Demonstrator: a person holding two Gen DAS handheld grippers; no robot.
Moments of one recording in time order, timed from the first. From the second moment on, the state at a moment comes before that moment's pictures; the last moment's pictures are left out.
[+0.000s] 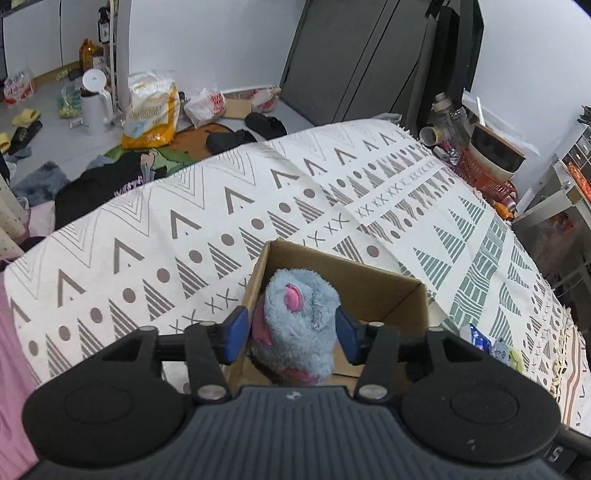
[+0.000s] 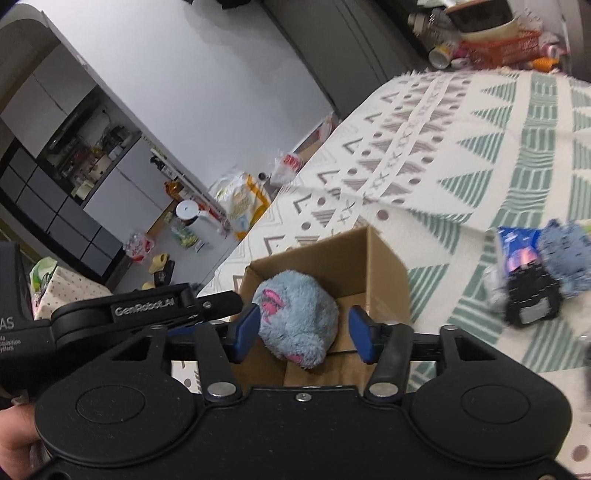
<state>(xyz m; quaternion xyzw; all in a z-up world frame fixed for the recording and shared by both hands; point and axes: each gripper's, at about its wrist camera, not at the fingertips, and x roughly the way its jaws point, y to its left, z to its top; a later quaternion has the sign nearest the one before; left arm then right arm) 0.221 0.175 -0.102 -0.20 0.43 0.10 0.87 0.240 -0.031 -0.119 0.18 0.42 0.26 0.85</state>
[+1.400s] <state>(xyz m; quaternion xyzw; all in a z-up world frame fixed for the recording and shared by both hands) 0.145 0.043 -0.021 -0.11 0.36 0.10 0.92 0.173 -0.177 -0.061 0.12 0.40 0.16 0.89</state>
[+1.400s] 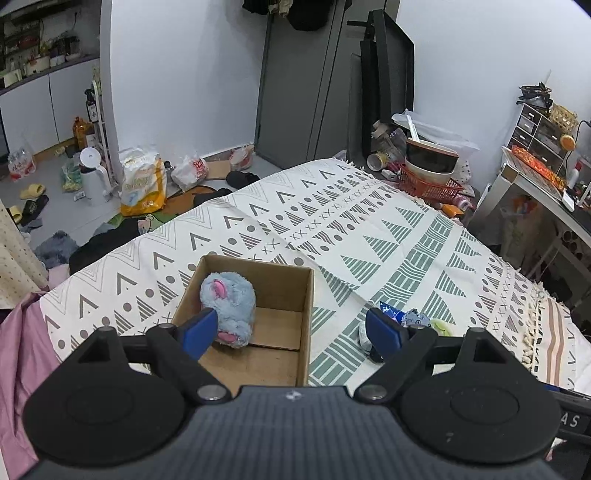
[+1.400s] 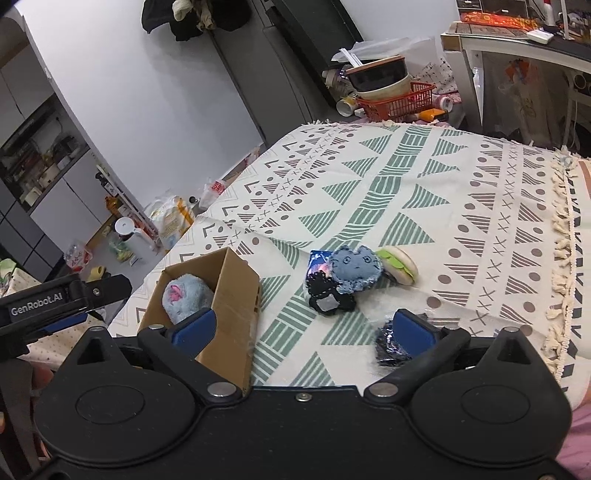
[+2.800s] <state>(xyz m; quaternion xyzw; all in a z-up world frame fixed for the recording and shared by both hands) 0.221 -0.064 -0.094 -0.08 0.44 0.05 0.89 0.227 -0.280 -0.155 0.28 0.51 0.06 0.81</state>
